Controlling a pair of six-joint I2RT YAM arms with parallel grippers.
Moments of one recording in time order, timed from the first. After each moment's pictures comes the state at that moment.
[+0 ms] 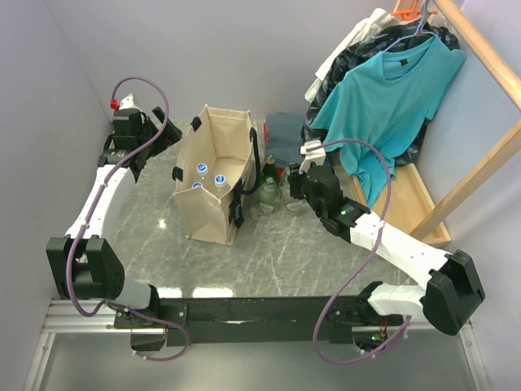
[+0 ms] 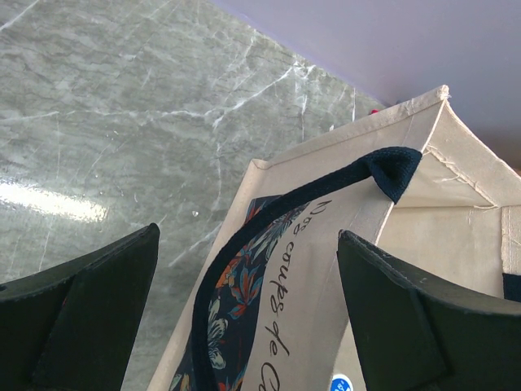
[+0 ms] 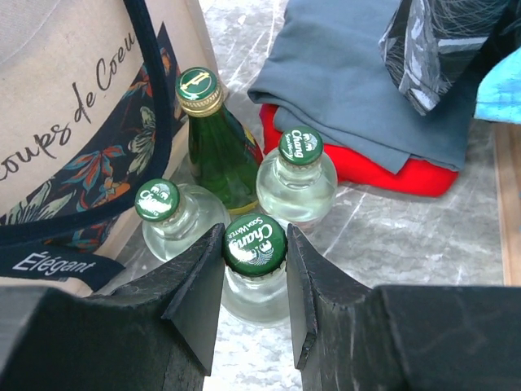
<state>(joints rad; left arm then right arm) -0.02 1.44 1.30 -0.32 0.05 -0.57 0.67 1.20 0.84 0.03 0.35 0.17</state>
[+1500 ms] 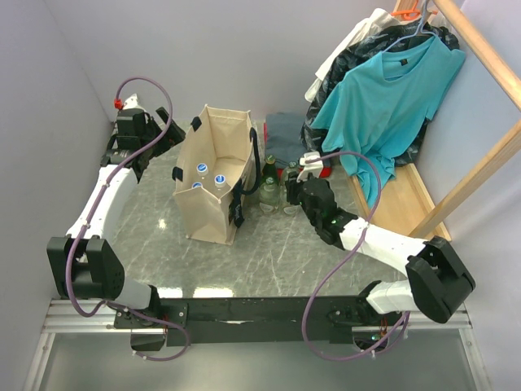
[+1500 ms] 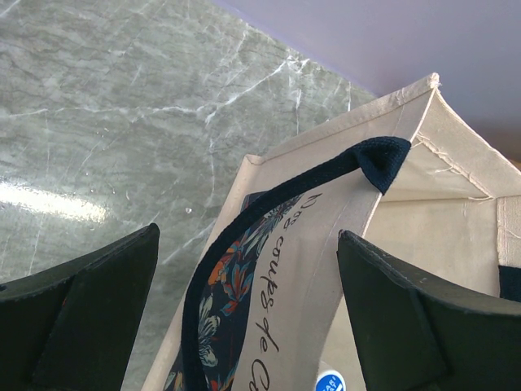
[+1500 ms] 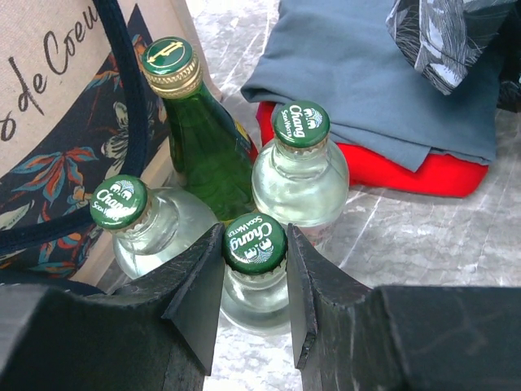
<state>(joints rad) -0.05 1.44 1.30 -0.32 0.04 -0.57 0.67 1.31 0.66 0.38 0.38 0.19</state>
